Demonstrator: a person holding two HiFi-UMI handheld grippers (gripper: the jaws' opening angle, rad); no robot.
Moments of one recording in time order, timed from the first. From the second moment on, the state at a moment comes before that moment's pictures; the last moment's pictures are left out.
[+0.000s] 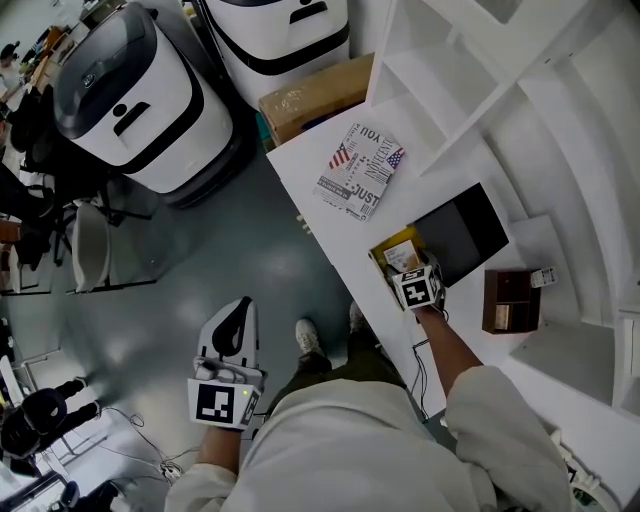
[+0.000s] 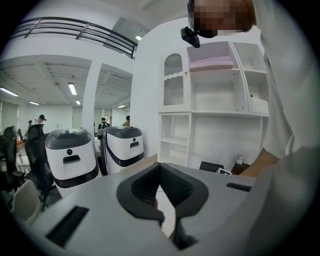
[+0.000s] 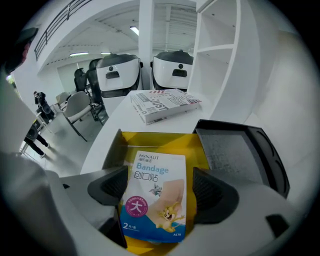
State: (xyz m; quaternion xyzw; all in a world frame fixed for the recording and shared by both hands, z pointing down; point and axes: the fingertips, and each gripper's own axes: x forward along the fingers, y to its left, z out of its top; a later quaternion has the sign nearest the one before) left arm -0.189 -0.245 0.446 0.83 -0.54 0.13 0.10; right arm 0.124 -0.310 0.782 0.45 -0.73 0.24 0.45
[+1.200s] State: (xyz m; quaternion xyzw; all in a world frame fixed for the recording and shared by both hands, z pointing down) left arm -0.197 -0.239 0.451 0.83 -0.54 0.12 0.11; right arm 0.111 -0.312 0.759 0.43 -0.76 0.21 0.43
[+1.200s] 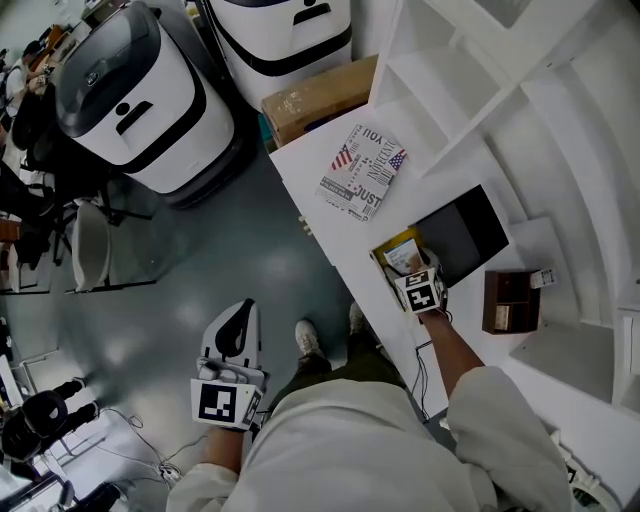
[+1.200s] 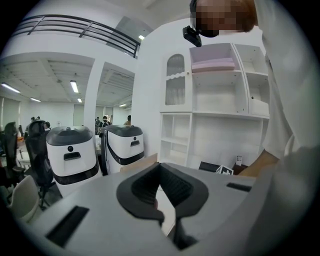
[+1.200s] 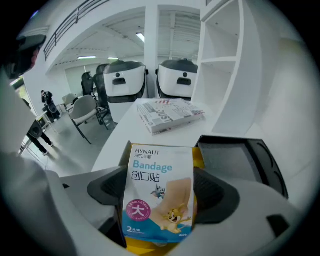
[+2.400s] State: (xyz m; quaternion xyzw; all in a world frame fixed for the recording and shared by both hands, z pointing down) left arm -0.154 -0.239 0.407 0.87 -0.48 0.09 0.06; right arm 0.121 -0.292 0.406 0.58 -0.81 -0.04 0.06
